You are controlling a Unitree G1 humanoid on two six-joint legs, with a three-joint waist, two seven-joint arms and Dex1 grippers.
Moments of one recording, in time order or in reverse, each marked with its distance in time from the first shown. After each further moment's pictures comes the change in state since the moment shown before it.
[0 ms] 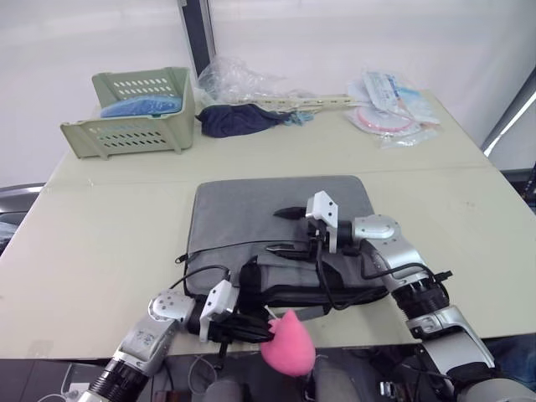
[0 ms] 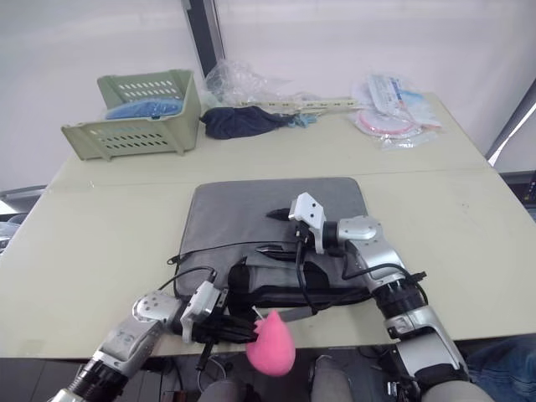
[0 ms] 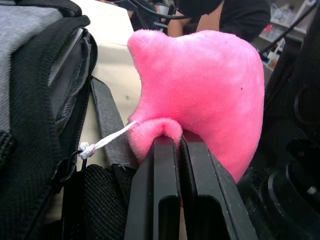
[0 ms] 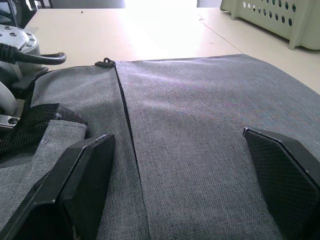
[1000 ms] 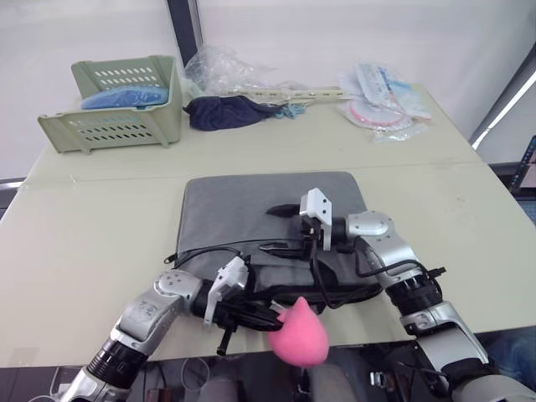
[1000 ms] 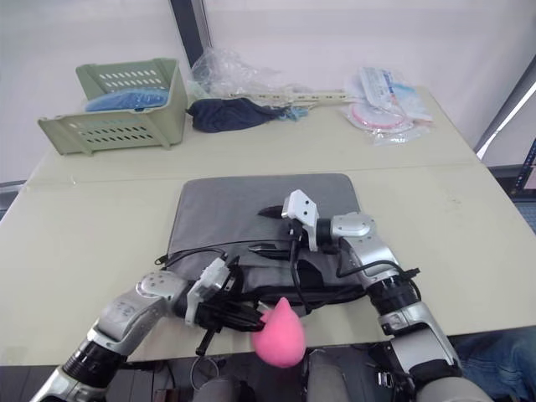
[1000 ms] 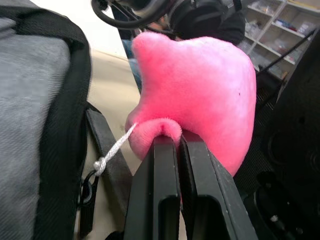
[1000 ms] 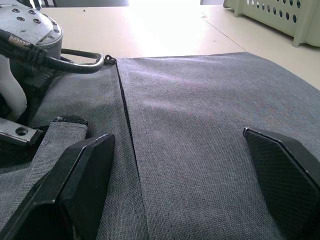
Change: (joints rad) left arm -0.167 0.035 -0.008 -0.194 -0.087 0.472 0.031; right arm -0.018 0.025 0.009 -0.001 0.000 -0.002 0.013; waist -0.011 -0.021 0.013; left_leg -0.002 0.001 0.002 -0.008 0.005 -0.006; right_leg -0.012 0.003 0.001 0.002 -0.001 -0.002
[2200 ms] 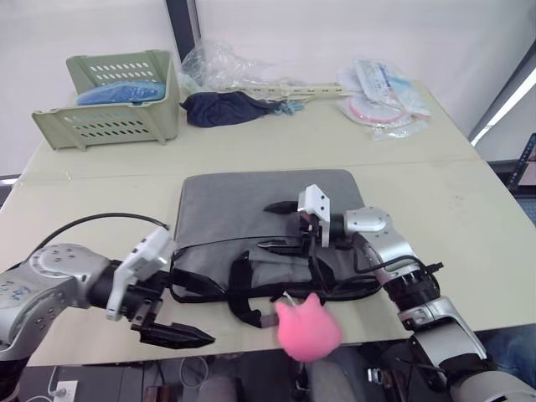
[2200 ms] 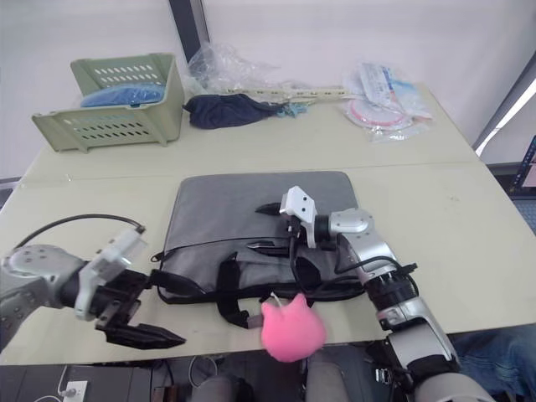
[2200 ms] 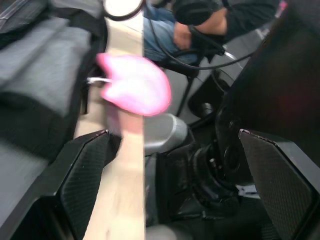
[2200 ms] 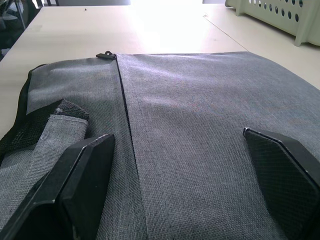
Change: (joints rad) left arm 0.212 0.520 0.609 -0.322 -0.300 0.358 -0.058; right arm -0.040 0.012 0.007 0.040 0.000 -0.012 0.011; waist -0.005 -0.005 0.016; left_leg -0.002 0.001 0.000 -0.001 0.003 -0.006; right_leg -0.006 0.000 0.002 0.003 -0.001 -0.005
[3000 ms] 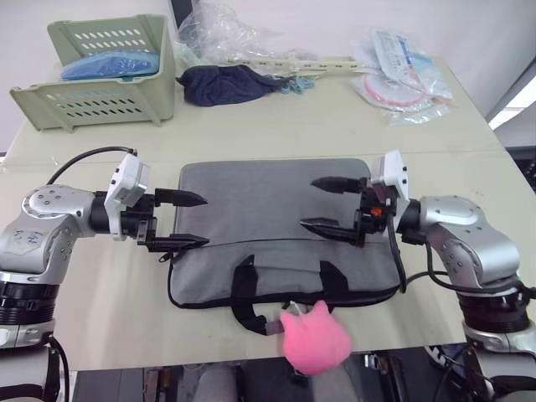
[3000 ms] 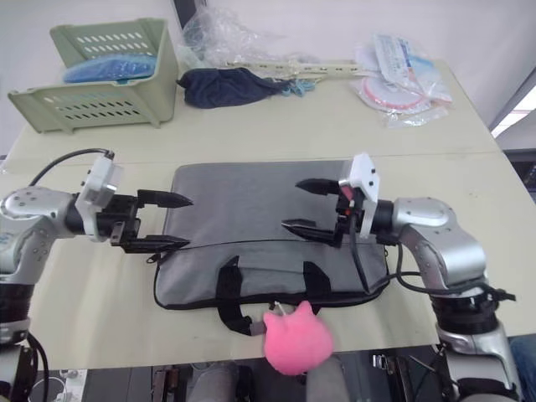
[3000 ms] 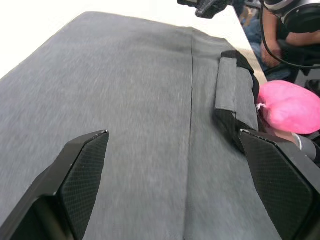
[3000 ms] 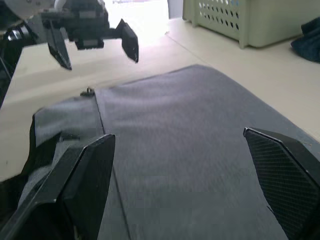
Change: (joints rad) left arm -0.510 -0.188 -0.211 0.496 0.245 -0.365 0.004; right arm 0.201 -0.305 -0.298 -0.589 0.291 0.449 -0.076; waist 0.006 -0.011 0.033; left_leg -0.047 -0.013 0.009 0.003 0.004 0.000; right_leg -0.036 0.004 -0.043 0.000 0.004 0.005
